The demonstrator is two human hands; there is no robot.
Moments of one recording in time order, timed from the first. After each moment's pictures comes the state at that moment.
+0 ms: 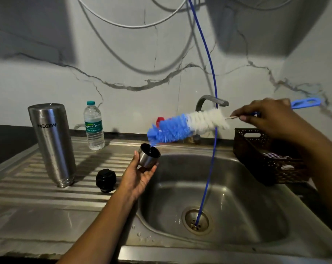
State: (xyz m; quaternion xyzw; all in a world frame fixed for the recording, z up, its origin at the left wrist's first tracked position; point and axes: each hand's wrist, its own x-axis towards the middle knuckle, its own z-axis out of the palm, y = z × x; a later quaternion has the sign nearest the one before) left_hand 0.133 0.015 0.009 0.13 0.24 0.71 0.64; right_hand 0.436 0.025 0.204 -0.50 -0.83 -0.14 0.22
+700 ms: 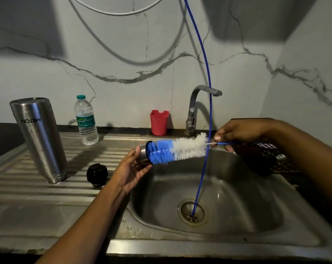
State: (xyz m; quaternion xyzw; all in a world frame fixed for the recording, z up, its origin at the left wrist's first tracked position) left_hand 0.132 0.021 -0.002 0.29 0.30 0.67 0.61; right_hand 0.430 0.063 0.168 -0.47 -0.83 0.30 0.02
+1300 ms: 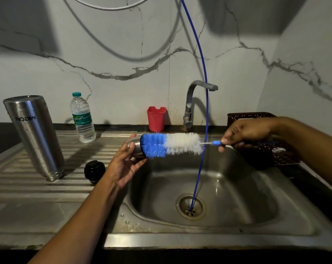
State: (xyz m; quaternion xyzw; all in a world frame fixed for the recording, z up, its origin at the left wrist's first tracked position) left_hand 0.125 0.013 0.006 0.34 0.28 0.67 0.60; right_hand 0.460 0.072 0.154 -0.45 -0.80 0.40 0.00
